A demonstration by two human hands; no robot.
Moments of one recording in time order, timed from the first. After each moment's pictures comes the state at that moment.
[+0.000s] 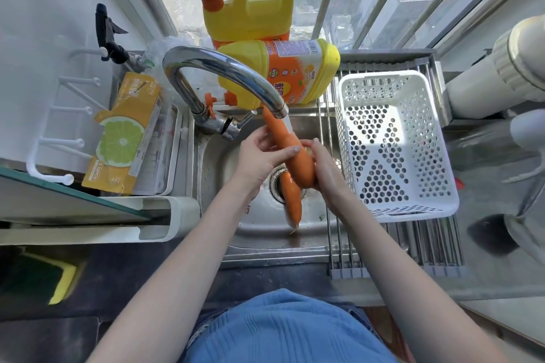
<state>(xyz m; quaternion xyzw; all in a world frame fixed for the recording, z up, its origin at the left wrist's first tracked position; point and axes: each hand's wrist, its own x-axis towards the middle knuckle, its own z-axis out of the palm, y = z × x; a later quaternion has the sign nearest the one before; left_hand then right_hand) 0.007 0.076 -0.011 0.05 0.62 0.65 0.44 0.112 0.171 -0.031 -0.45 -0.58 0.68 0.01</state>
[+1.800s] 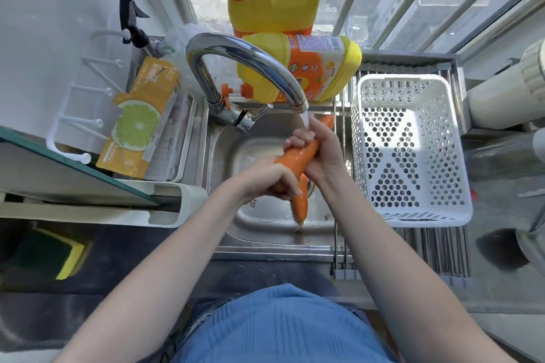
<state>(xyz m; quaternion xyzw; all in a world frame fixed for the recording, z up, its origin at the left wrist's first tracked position) 0.005 0.055 -0.002 0.04 0.64 0.42 0.64 0.060 0.170 -0.041 -0.28 -0.14 0.94 0.09</state>
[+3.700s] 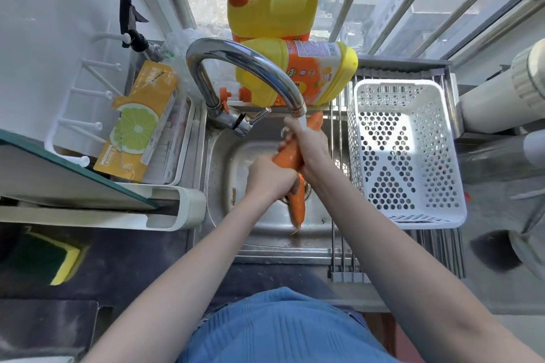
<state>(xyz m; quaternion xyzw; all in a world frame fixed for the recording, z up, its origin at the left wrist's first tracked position) 0.025 0.070 -0.013 0.02 0.82 0.38 0.42 0.041 0.156 -0.022 -0.51 -0.42 0.75 0.08</state>
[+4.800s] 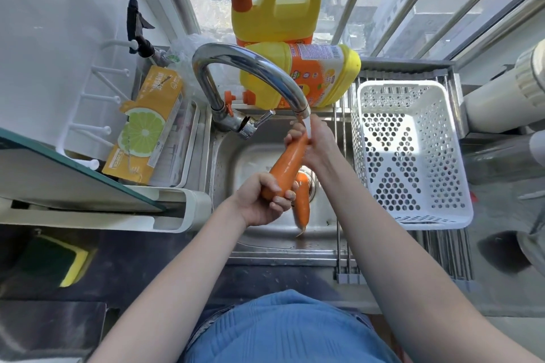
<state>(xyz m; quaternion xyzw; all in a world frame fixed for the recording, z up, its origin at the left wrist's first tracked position) 0.010 0.026 -0.034 -0.19 0.28 0.56 0.75 0.027 0.177 -0.029 -0.43 -0.16 0.88 0.09</state>
